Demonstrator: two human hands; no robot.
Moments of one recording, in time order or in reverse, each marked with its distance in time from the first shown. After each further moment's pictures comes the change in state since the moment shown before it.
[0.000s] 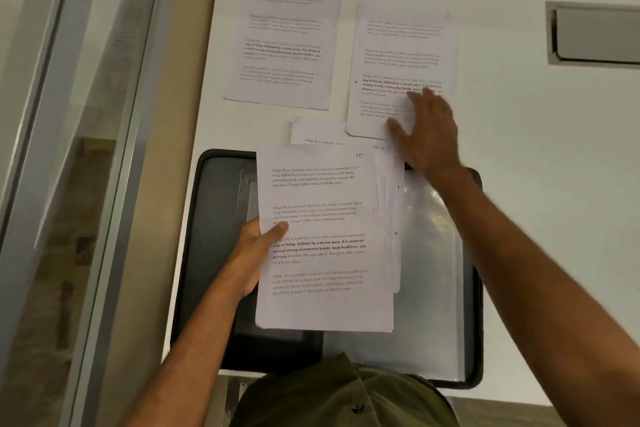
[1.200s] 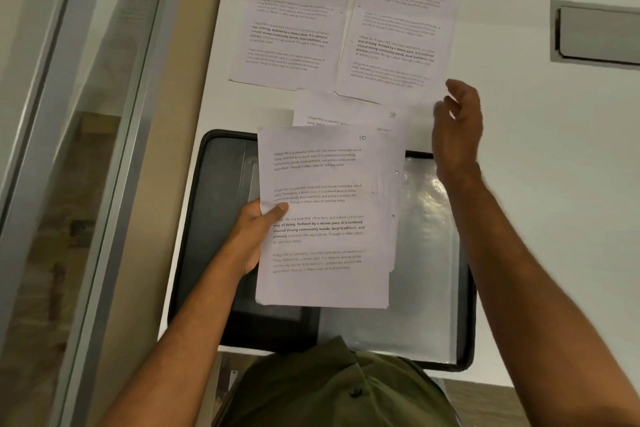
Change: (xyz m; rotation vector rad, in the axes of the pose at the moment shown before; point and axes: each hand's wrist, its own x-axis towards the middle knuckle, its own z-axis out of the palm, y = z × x) left_hand 0.006 -0.007 -0.003 -0.054 0.006 0.019; right_hand -0.039 -0.029 -0.036 0.770 0.272 0.291
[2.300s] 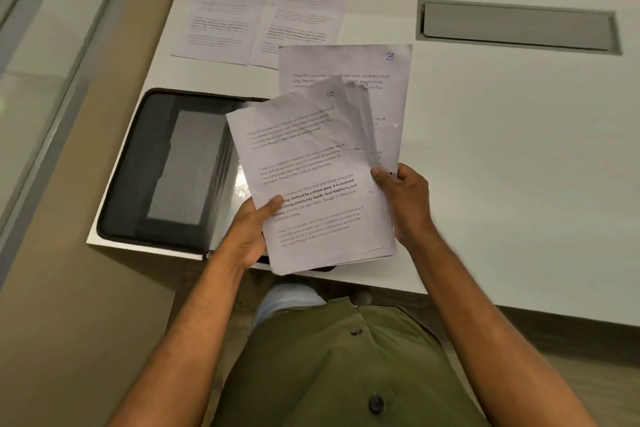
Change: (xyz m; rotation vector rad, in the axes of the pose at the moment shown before) left_hand -0.155 -0.145 0.201 -0.164 -0.055 0.177; right_hand -0.155 0.069 -0.272 0.245 -0.282 0.315
